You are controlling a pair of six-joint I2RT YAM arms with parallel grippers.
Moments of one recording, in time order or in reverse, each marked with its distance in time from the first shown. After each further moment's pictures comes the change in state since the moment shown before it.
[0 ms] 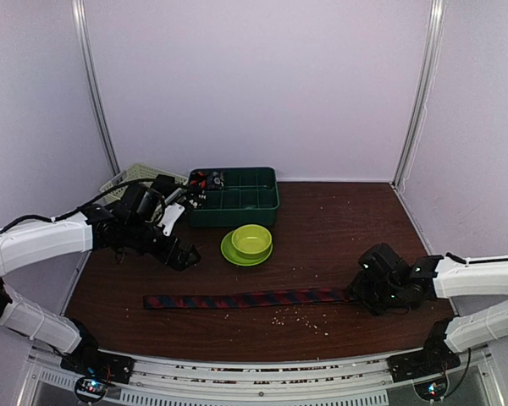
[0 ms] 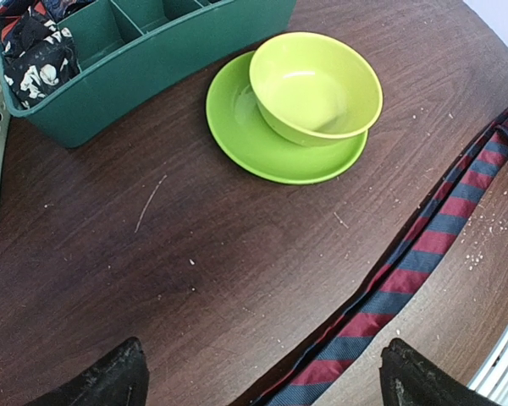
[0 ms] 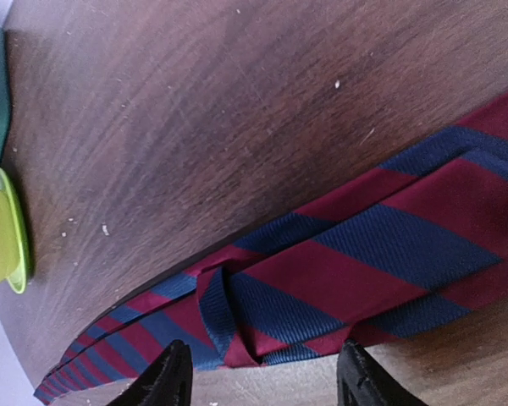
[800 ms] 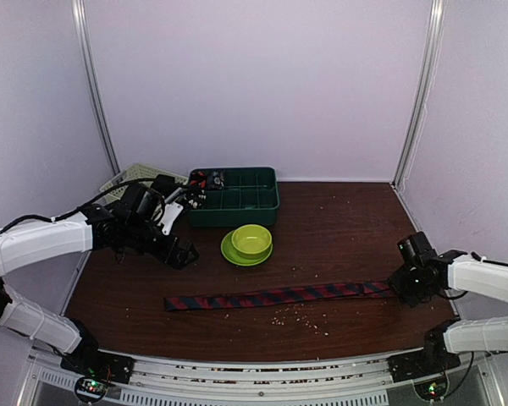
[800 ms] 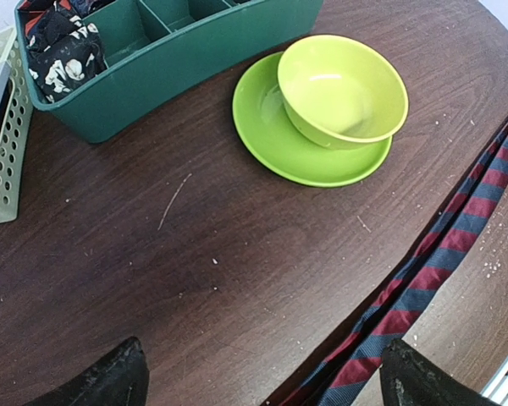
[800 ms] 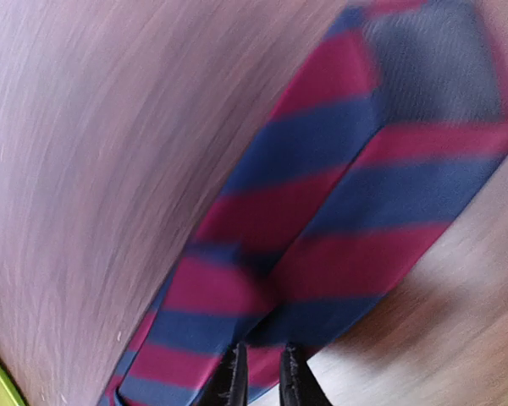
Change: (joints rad) left arm 0.000 0.000 0.000 0.001 -0.058 -0.006; right arm -0.498 -0.068 -0.055 -0.127 -0.015 -0.164
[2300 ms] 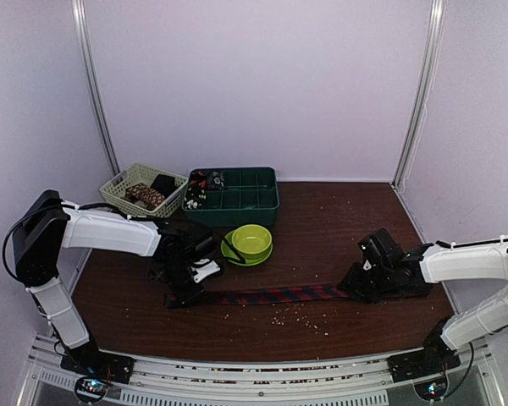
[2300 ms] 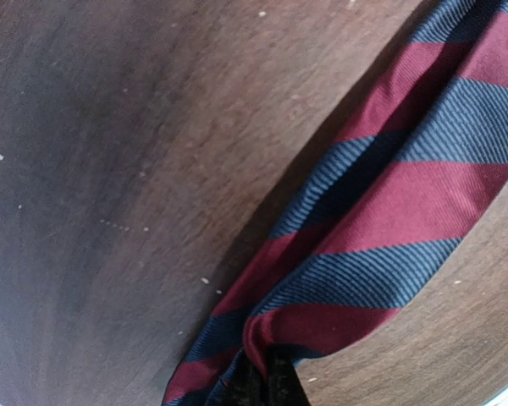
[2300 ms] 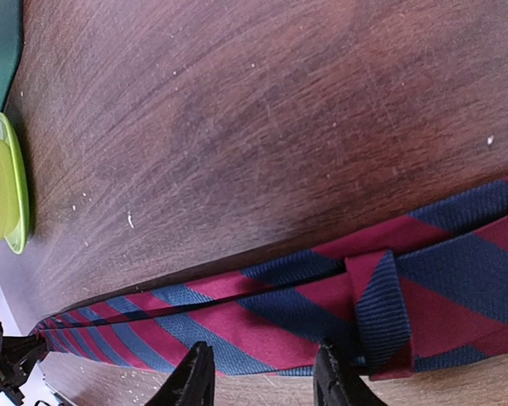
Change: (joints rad) left arm -0.220 0.442 0.144 -0.318 -0.120 0.111; right arm 0.328 0.242 0.121 0.252 -0.240 -0.129
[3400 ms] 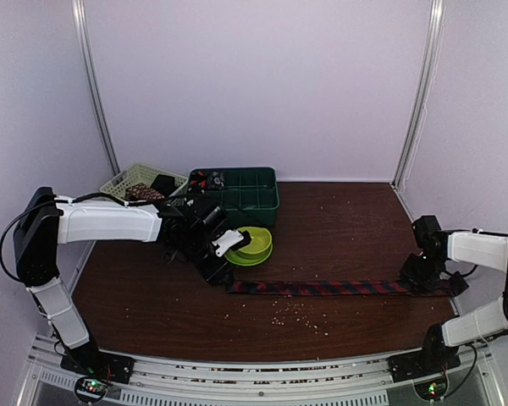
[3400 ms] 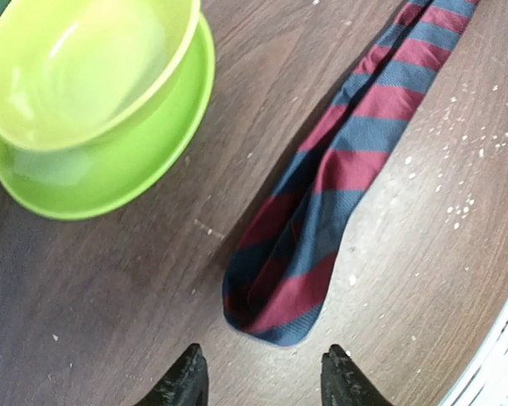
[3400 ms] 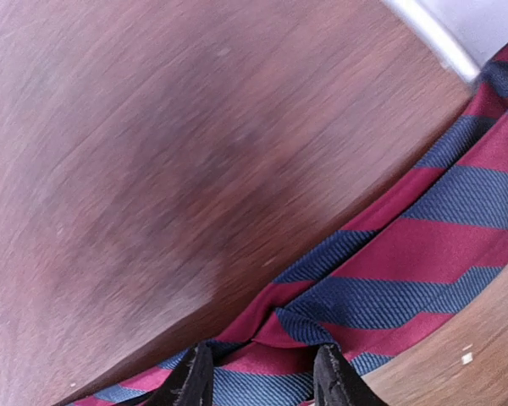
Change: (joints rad) left arm -0.006 0.003 0.166 0.166 0.205 0.014; right arm -0.607 -0.032 0.053 -0.338 0.199 -0.343
